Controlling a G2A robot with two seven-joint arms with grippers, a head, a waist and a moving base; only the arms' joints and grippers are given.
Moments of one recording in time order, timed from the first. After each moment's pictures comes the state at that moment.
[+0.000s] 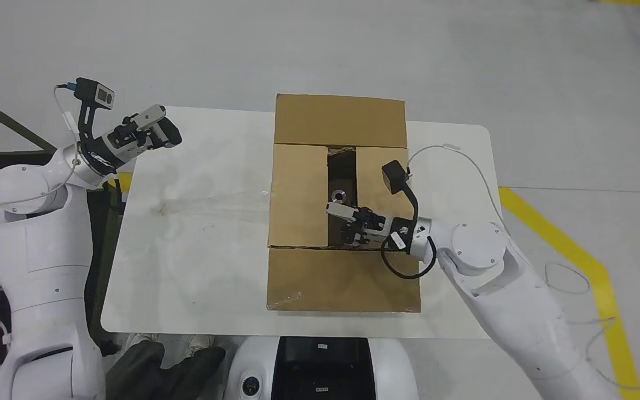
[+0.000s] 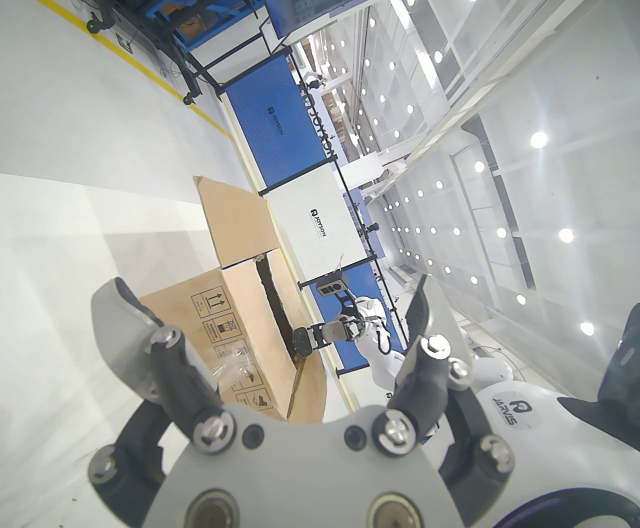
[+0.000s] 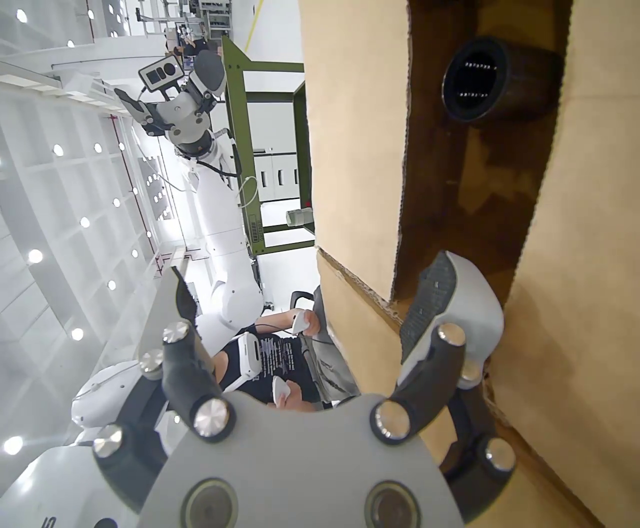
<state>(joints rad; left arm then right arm) 1.05 -0.99 -1.79 -1.28 -0.40 -0.35 -1.26 -1.16 -1.09 1.03 -1.80 0.27 0.22 0.77</state>
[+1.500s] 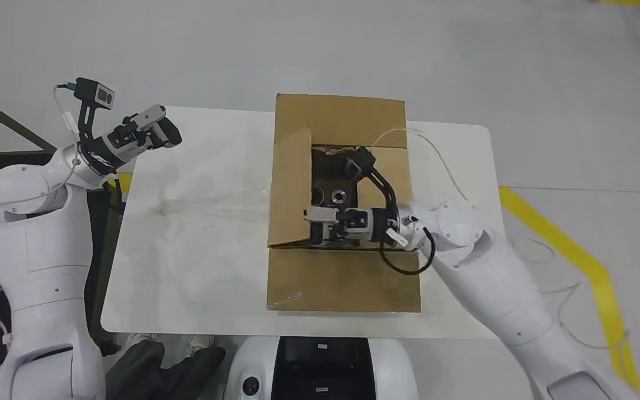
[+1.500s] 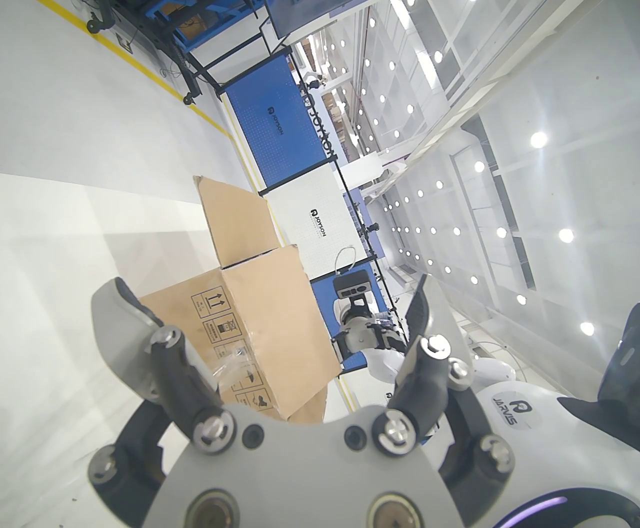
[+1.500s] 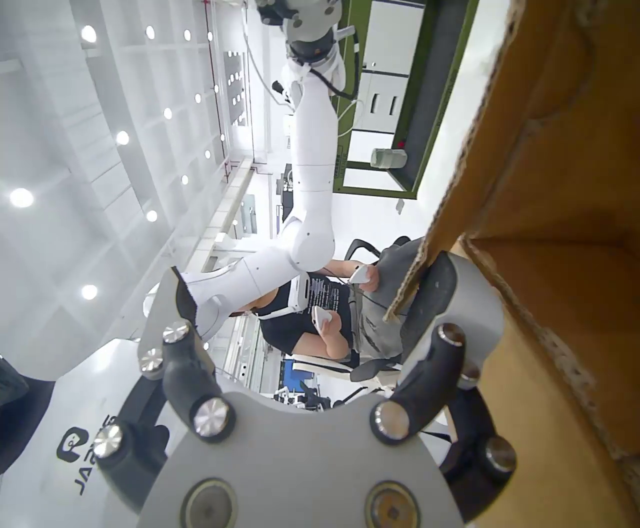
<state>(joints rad) 1.05 -0.99 -1.79 -1.28 -0.40 -0.35 -1.26 -0.97 -1.18 0.88 -1.63 0.53 -0.08 0.96</state>
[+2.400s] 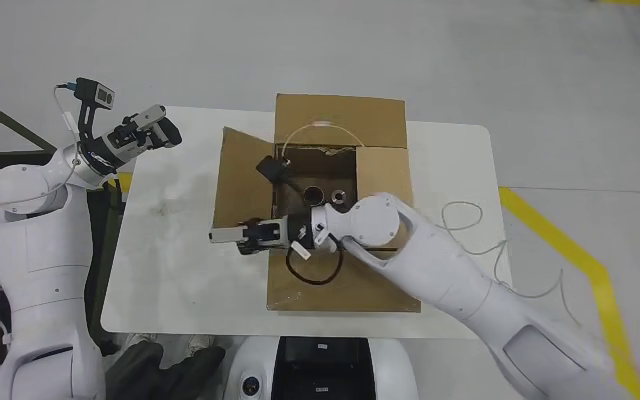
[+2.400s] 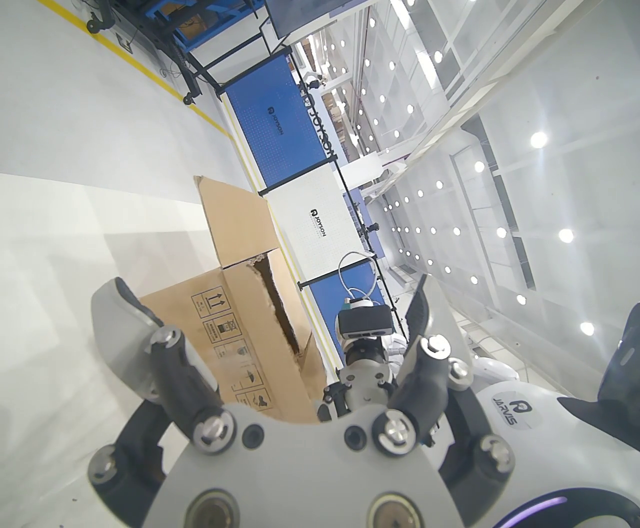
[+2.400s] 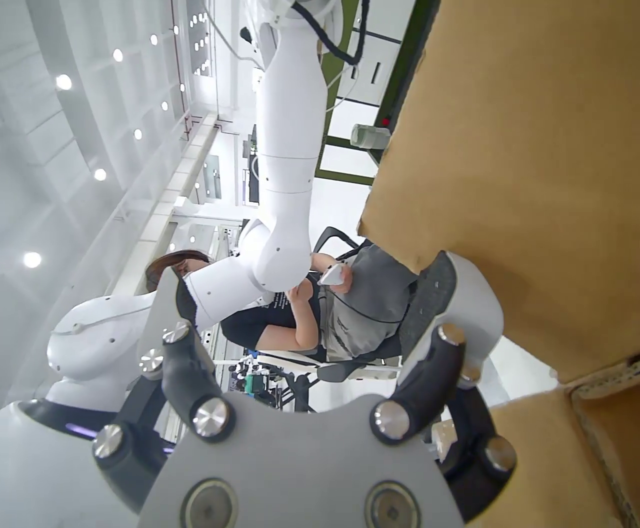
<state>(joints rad) 1.05 -0.99 -1.79 -1.28 -0.40 -0.35 -1.26 -0.71 -1.38 0.50 -1.46 0.40 -0.07 0.73</state>
